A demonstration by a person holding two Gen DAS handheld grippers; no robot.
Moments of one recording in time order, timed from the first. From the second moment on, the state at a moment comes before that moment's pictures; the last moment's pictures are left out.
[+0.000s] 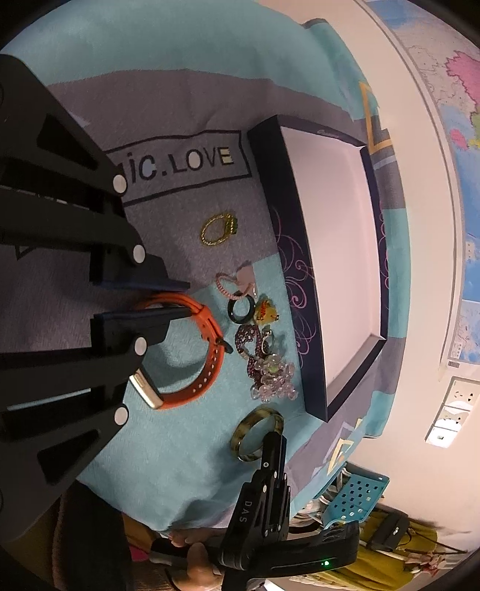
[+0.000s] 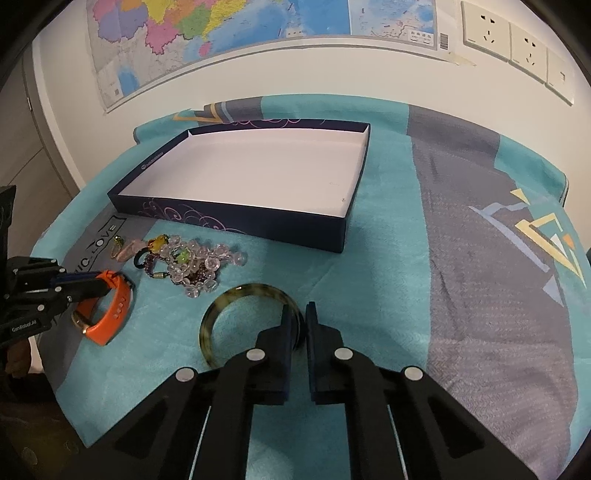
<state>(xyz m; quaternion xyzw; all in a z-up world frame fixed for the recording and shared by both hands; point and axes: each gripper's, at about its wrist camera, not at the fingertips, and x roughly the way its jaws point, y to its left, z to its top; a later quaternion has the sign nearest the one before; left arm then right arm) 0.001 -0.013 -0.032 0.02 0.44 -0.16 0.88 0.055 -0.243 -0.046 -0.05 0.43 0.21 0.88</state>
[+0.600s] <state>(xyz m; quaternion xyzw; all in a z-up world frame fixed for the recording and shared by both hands) 0.003 0.010 -0.001 0.00 0.40 -0.17 0.90 0.058 -0.244 -0.025 0.01 0.41 0.25 0.88</state>
